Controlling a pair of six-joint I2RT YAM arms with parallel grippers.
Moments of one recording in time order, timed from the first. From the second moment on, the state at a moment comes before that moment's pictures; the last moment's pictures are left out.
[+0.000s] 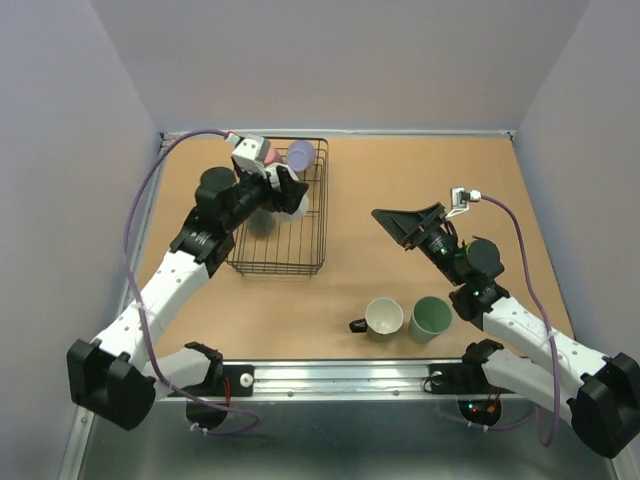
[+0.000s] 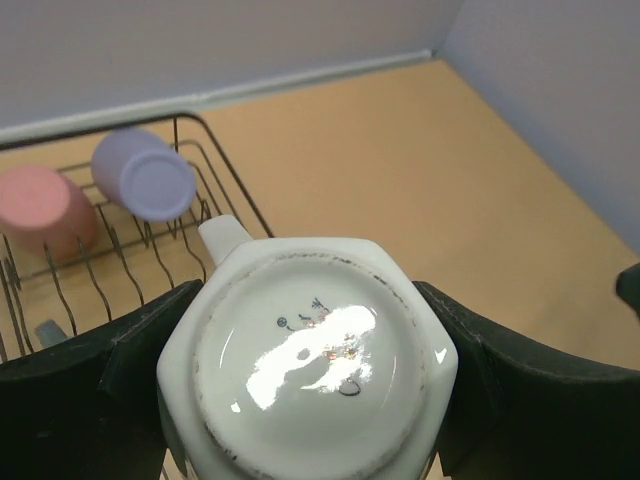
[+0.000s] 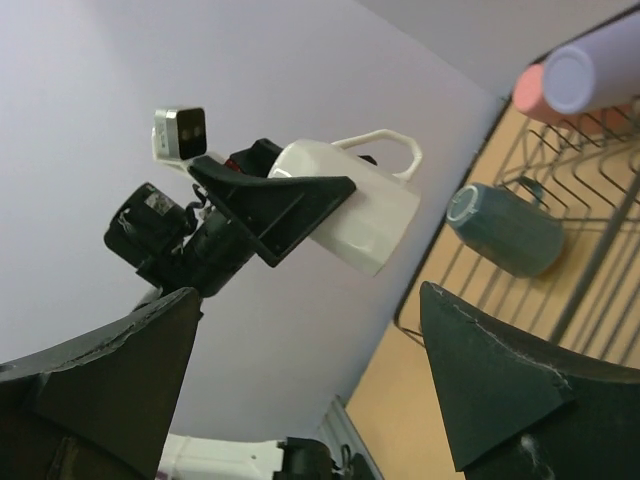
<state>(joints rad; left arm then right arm) -0.42 1.09 0.98 0.03 0.21 -0.24 0.56 0.91 0.47 0.79 -0.14 1.15</state>
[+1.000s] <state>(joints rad) -0.59 1.49 0.82 0.22 -0.15 -0.18 0.56 0.88 0.46 0.56 -0.17 1.03</state>
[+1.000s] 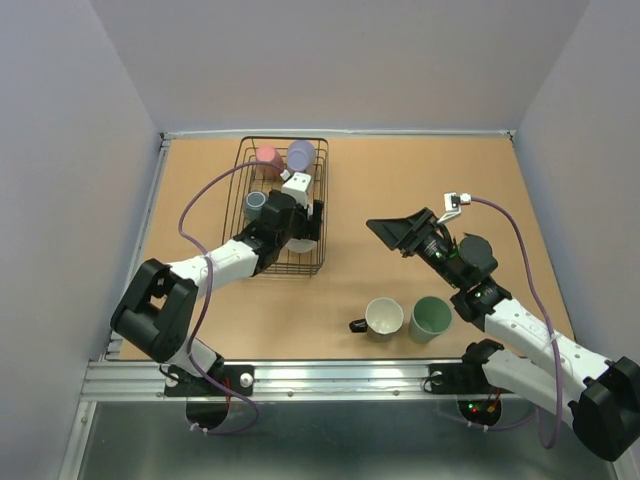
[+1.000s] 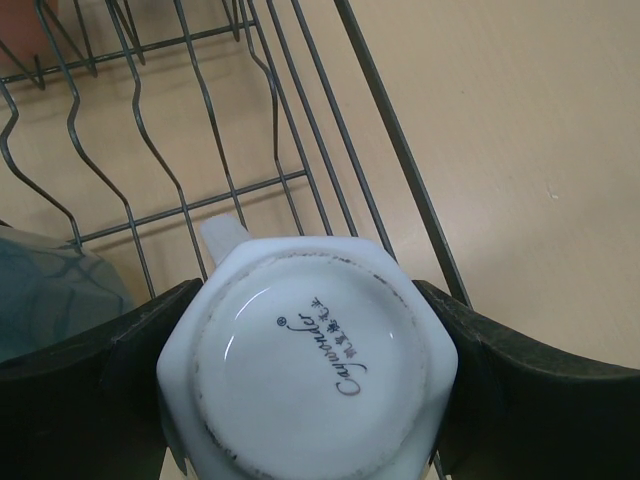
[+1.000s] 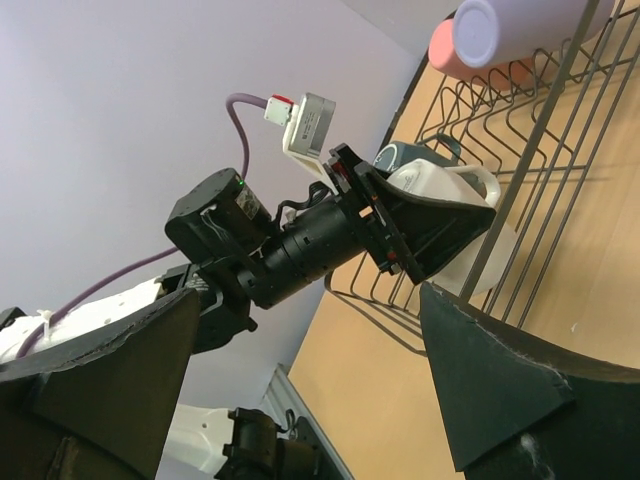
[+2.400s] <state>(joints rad) -0.59 1.74 0.80 0.63 -0.32 -0.16 0.56 0.96 0.46 0.55 -0.18 0.97</state>
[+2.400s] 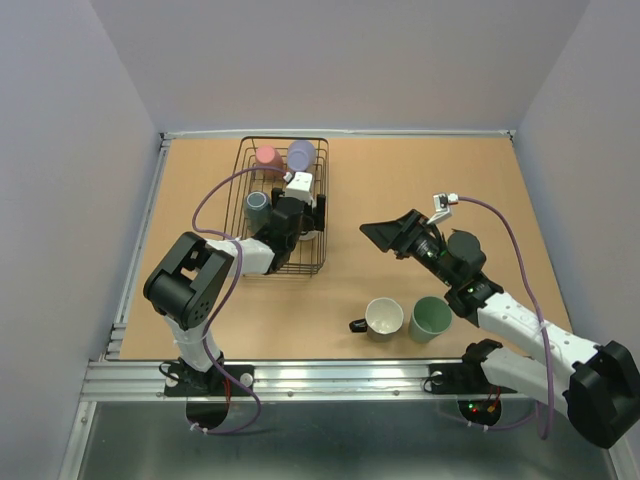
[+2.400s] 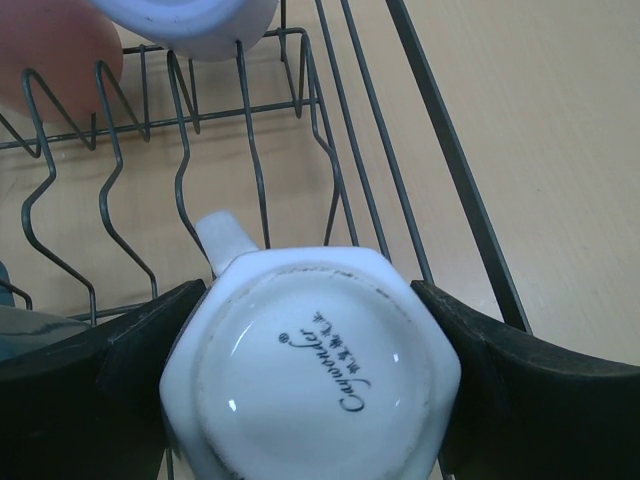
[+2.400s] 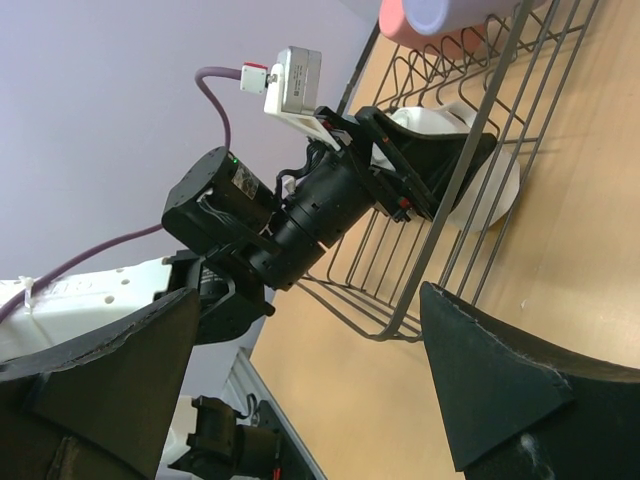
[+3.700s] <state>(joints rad) -0.62 1.32 0.91 0.35 -0.39 -0.16 0.56 0.78 0.51 0.20 -0.20 0.85</state>
